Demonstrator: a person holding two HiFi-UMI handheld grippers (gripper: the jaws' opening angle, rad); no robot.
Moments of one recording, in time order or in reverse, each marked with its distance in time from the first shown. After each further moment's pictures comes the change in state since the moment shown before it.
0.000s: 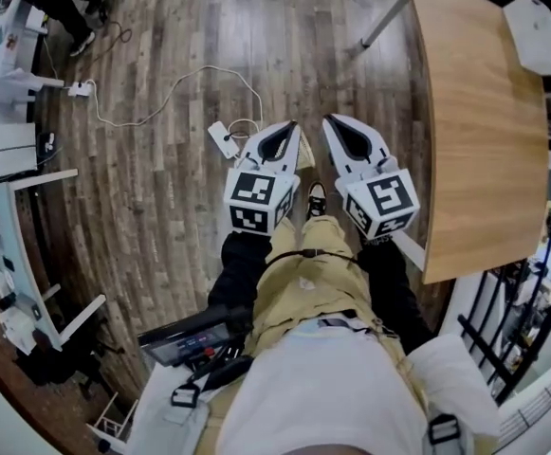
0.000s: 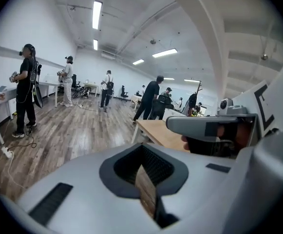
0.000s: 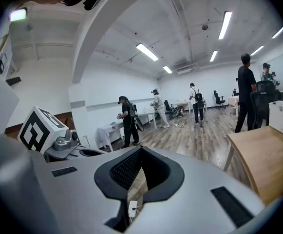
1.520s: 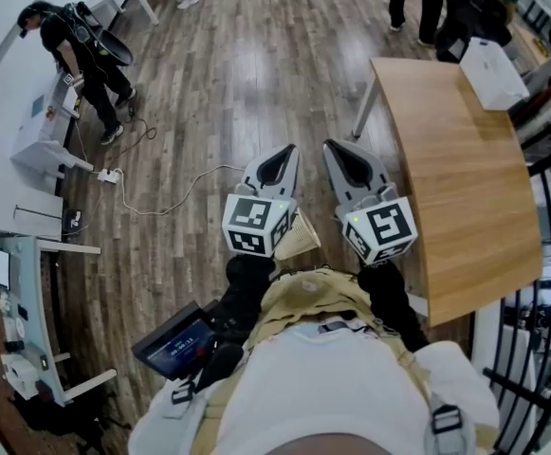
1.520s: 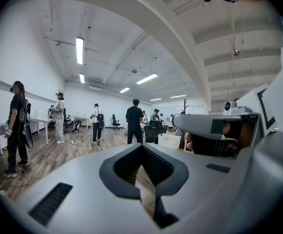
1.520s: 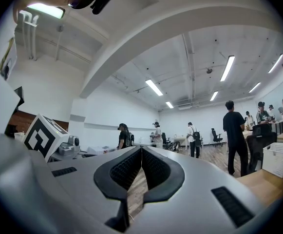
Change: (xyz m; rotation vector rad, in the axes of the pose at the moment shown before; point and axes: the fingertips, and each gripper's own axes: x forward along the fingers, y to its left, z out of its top) left arm -0.065 -0.065 0.161 0.206 -0.317 -0.056; right arm -0.088 0.030 0.172 -0.196 -0.367 -0.059
